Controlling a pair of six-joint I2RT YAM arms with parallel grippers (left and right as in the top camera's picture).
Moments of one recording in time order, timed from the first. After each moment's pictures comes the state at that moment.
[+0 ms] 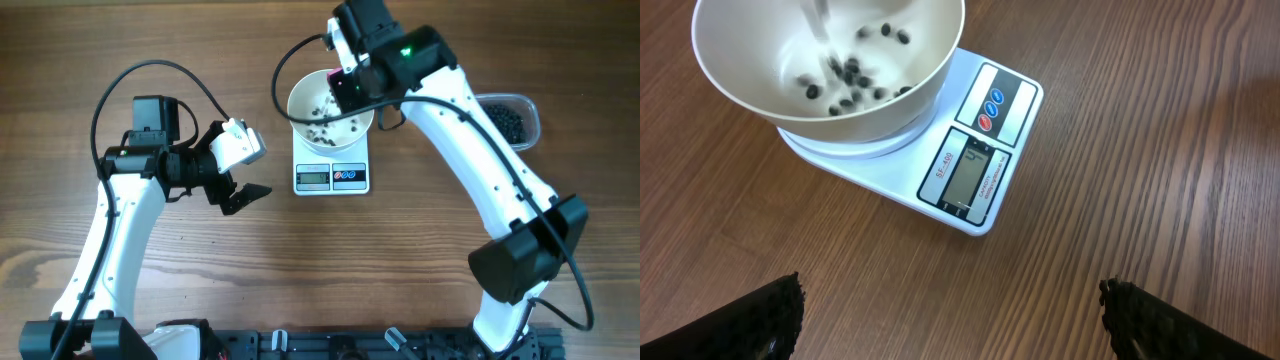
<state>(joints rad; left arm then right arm) 0.02 1.41 1.02 -0.83 0.73 1.05 0.54 1.96 2.00 -1.15 0.07 0.03</state>
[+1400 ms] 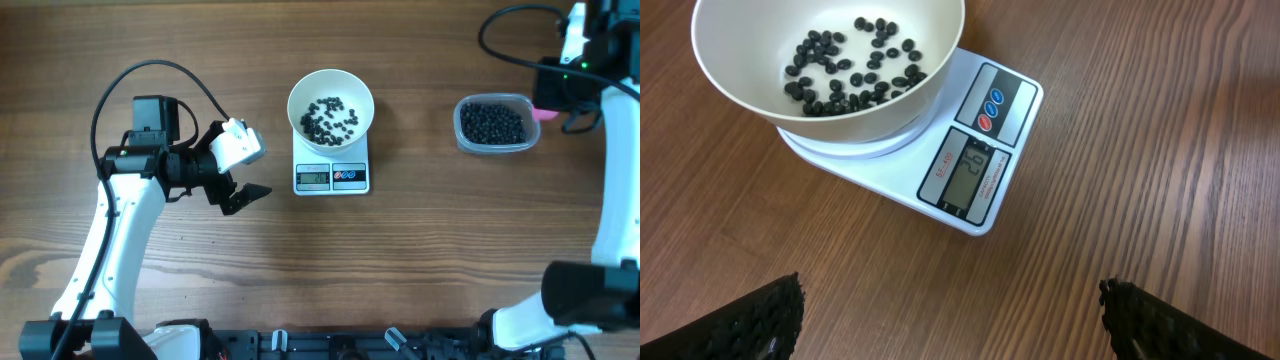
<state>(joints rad) 0.02 1.41 1.02 -0.83 0.73 1.05 -0.13 1.74 1.93 -1.42 0.14 0.00</state>
